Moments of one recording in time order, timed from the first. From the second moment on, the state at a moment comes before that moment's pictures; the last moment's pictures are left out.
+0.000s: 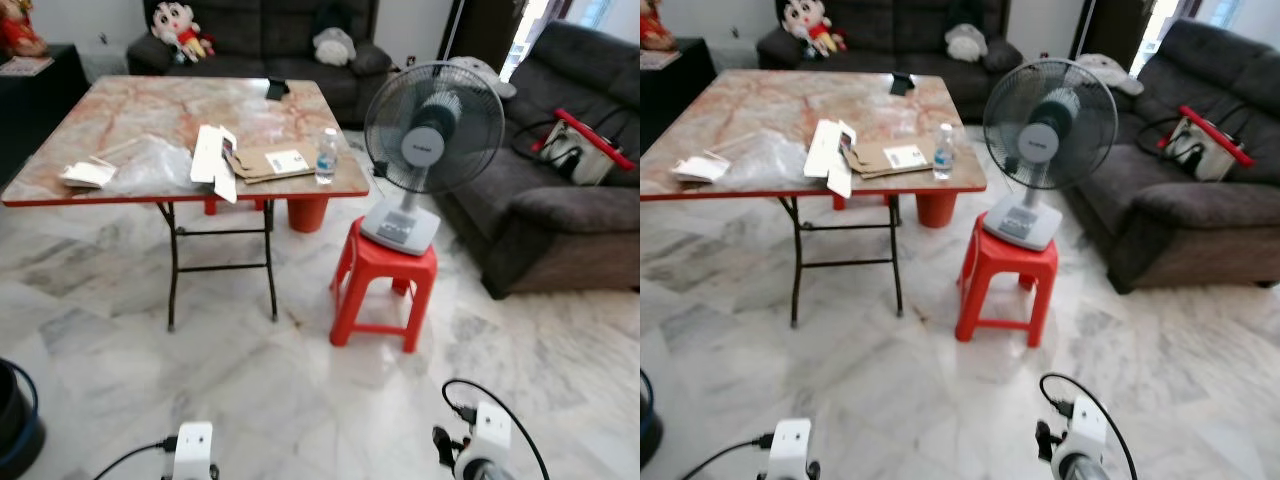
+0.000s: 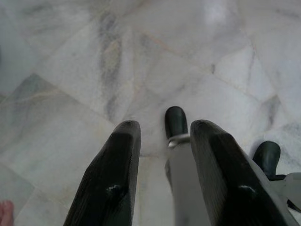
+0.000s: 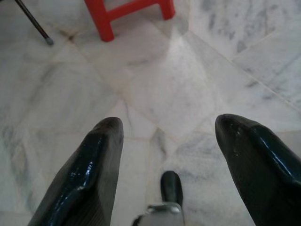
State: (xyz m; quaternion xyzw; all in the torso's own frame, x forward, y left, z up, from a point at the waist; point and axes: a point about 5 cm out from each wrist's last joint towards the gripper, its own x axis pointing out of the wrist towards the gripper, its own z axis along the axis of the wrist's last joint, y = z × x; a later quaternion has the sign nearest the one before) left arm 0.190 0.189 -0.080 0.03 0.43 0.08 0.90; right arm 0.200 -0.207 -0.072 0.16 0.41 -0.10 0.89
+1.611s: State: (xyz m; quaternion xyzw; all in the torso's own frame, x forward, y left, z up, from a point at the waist) left arm 0.182 0.199 -0.082 0.03 0.44 0.11 0.89; right arm 0.213 -0.193 -0.066 0.17 0.39 -0.08 0.90
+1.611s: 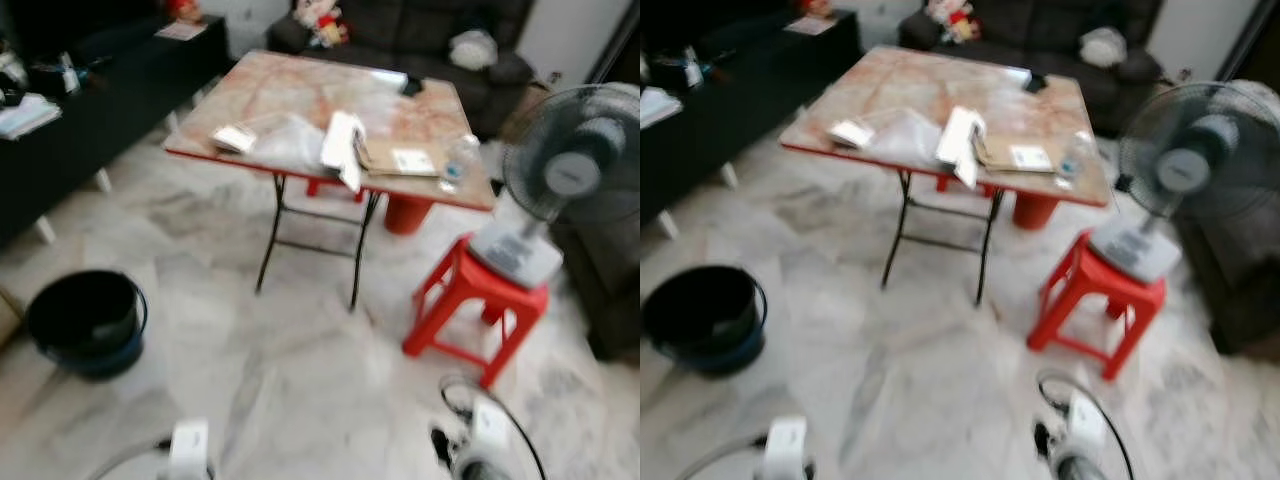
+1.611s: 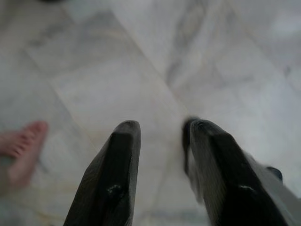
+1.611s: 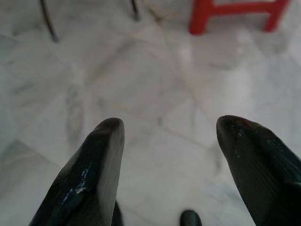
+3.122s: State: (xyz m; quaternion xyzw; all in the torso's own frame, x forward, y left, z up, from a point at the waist) left arm 0.195 0.182 -0.078 0.02 0.43 0.08 0.90; right arm 0.327 -0.186 0.051 0.10 0.09 0.09 0.99
